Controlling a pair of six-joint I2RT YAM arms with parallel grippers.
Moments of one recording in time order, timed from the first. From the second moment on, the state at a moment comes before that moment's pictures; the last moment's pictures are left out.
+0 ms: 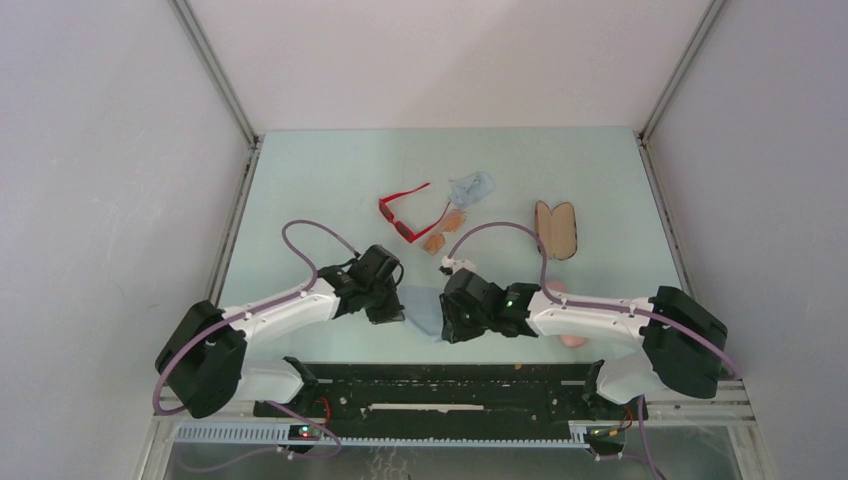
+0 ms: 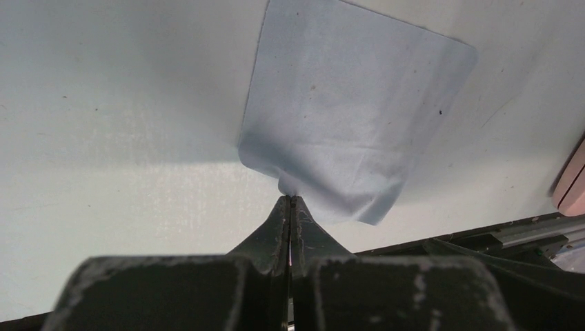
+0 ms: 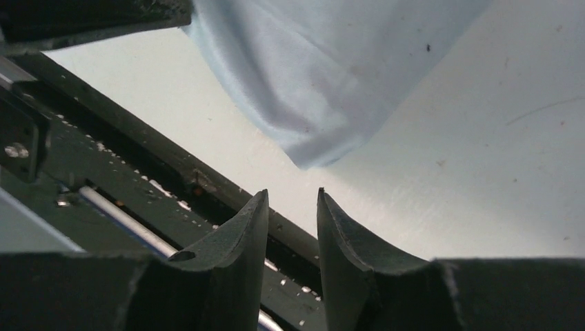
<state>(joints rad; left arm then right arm) -0.72 1.28 0.66 -0.49 0.01 -1.00 1.14 1.43 0.79 -0.31 0.10 0.68</state>
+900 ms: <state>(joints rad) -0.72 1.28 0.66 -0.48 0.01 -1.00 1.20 1.59 0.80 -0.21 0.26 0.63</state>
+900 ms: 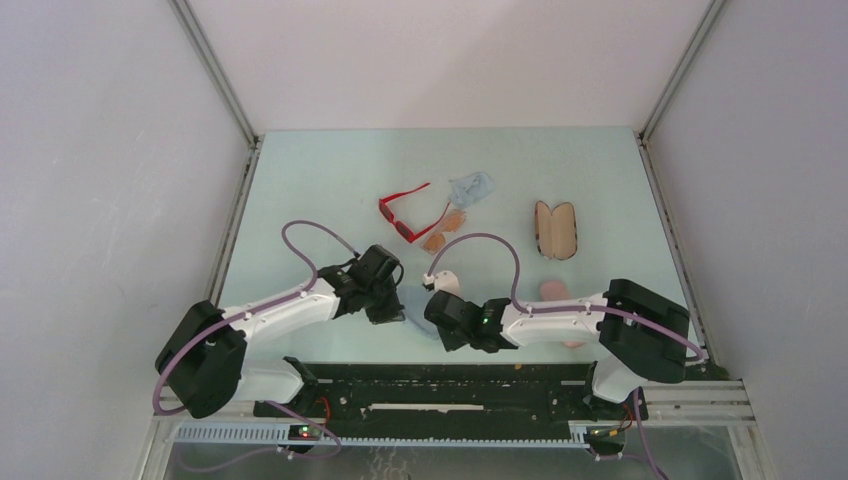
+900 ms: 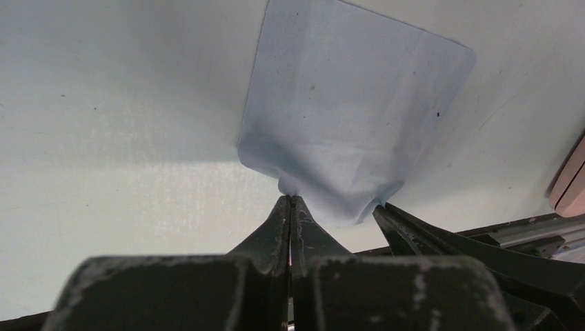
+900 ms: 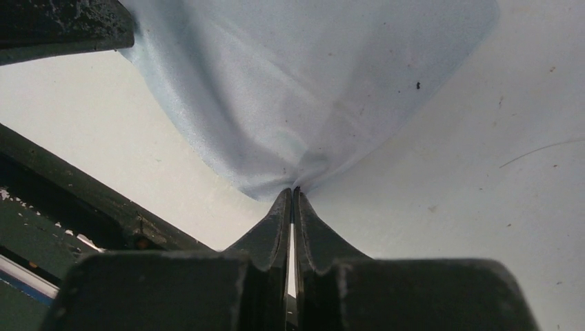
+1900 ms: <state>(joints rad) -0.68 1.35 0.71 -0.47 -0.02 -1.03 1.03 1.53 0.81 -0.21 0.19 0.65</state>
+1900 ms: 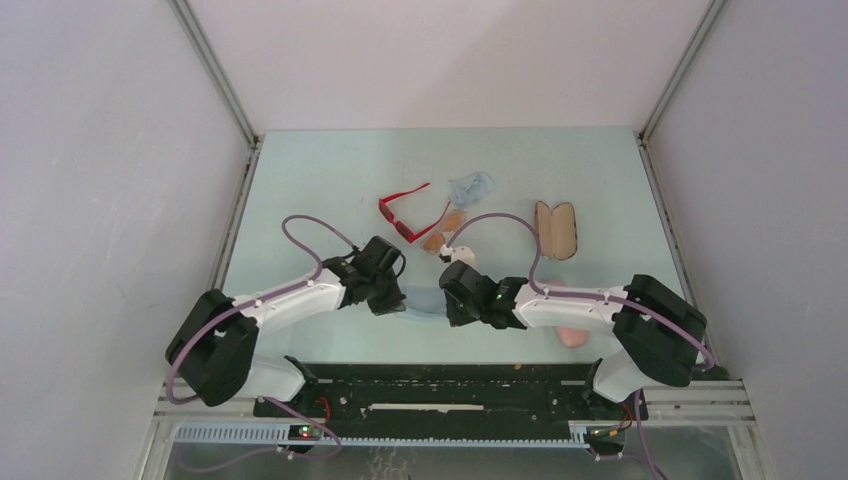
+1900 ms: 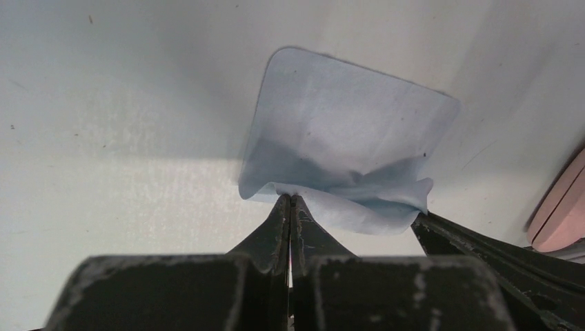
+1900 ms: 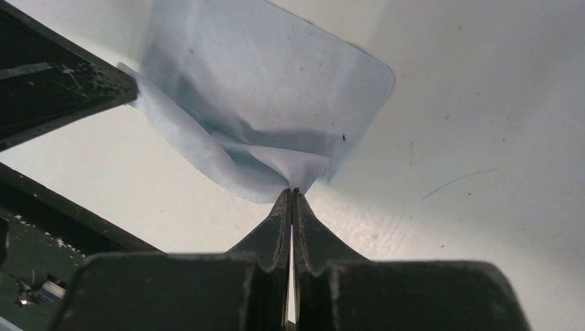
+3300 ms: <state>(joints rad) -0.63 1.49 0.79 -0.45 -0.02 -0.99 0.95 1.58 0.83 -0.20 0.12 0.69</state>
